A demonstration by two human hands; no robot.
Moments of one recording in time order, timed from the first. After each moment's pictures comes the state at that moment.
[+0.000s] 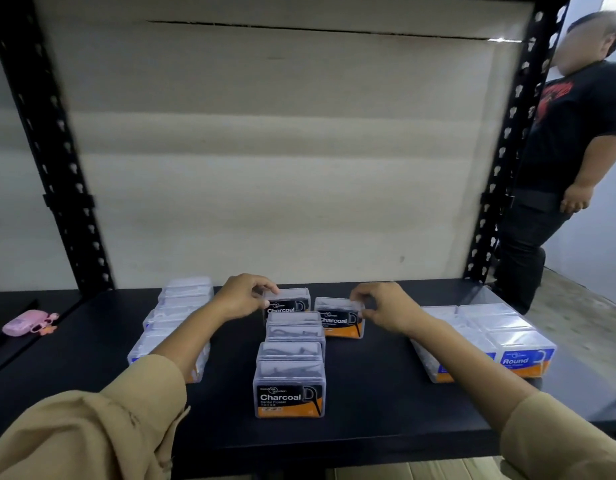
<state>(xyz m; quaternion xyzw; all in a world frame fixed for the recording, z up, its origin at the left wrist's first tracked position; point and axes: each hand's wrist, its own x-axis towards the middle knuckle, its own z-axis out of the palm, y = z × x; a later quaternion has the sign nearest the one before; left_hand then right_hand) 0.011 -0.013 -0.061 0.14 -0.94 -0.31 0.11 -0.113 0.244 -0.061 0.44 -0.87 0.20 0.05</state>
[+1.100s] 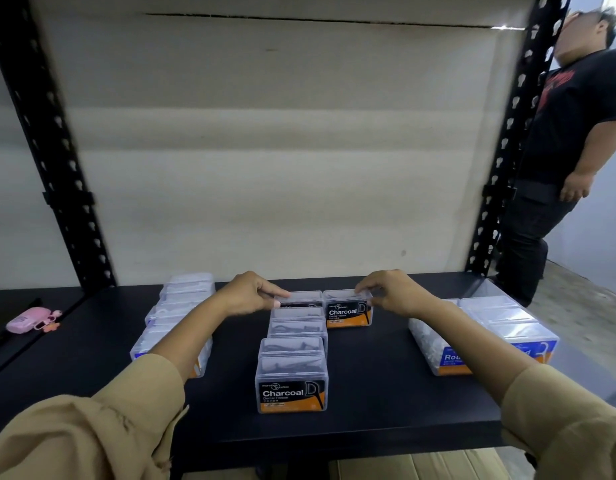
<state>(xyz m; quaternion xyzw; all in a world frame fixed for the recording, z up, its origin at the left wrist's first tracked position) 0.014 -0.007 -0.058 0.09 -0.93 -0.36 0.04 -0.129 0.250 -0.053 0.45 -0.88 0.17 0.01</state>
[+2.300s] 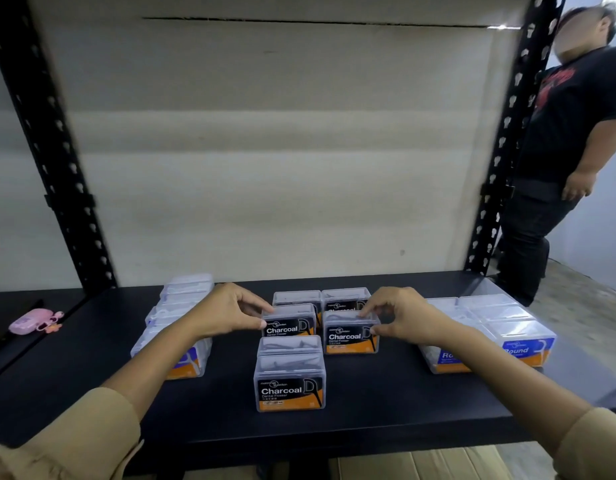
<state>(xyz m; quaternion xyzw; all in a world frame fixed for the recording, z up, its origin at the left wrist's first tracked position) 0.060 -0.007 -0.060 0.06 -0.91 -0.40 0.10 -0.088 0.280 -0.060 0.48 -0.85 0.23 0.01</state>
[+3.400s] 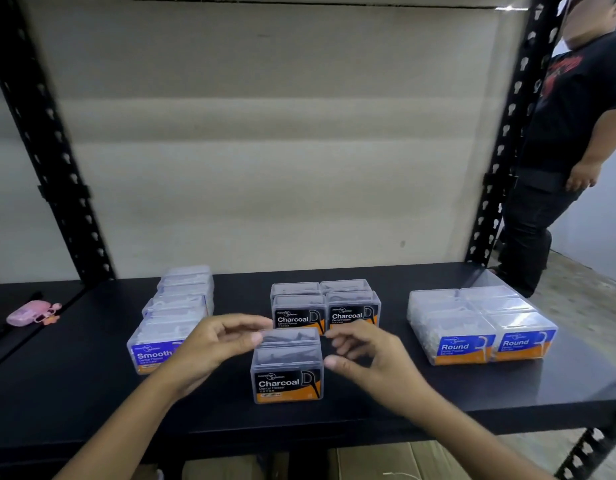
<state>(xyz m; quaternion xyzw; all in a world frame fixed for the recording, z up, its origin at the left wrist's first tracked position) 0.112 0.029 -0.092 0.05 -0.77 -0.63 0.12 -0.001 0.269 -0.108 0.44 -0.72 0.53 -0.02</state>
